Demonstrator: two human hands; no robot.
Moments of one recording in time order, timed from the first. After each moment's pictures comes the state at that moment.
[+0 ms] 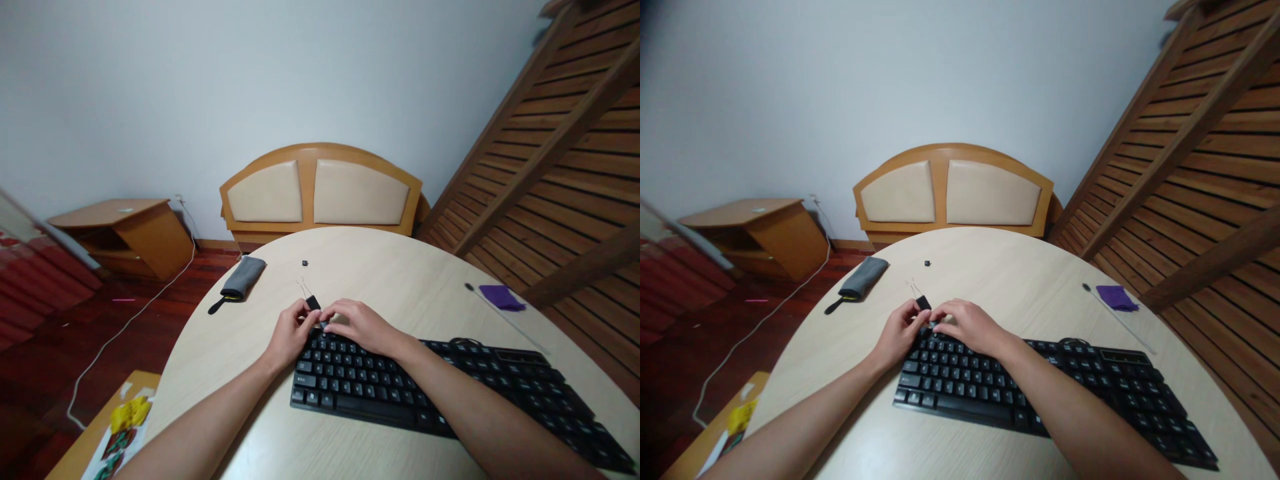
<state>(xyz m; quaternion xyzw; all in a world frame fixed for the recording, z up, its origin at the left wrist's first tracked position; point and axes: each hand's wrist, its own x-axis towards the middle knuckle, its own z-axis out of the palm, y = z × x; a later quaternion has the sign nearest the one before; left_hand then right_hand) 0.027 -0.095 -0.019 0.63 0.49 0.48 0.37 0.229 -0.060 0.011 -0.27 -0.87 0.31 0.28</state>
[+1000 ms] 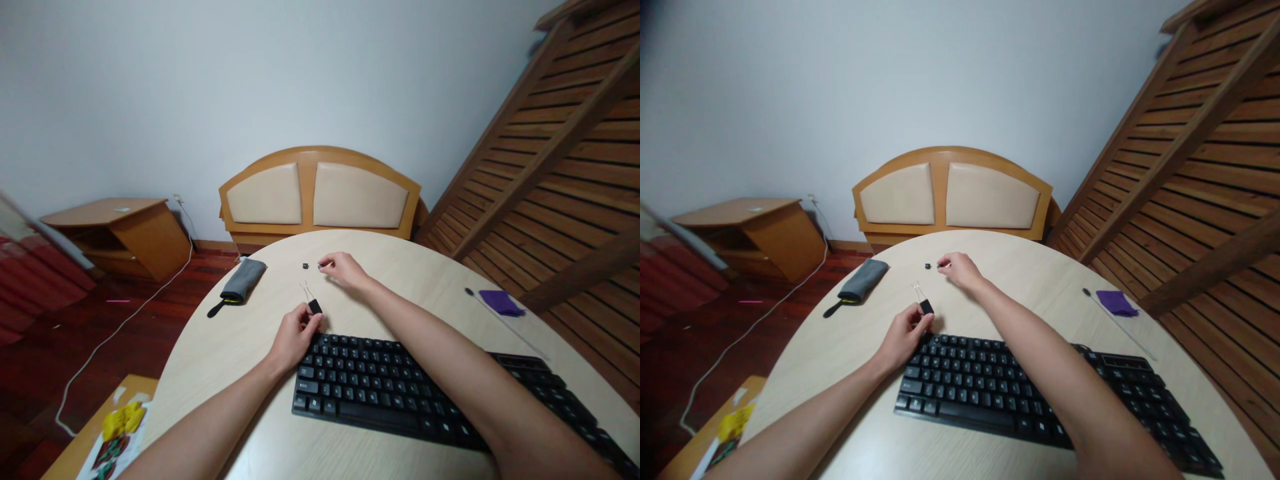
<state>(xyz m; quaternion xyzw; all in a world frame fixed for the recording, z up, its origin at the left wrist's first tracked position) 0.026 -0.090 -0.025 0.64 0.51 0.45 0.37 0.189 0.063 0.028 -0.48 -0.78 0.26 0.29</state>
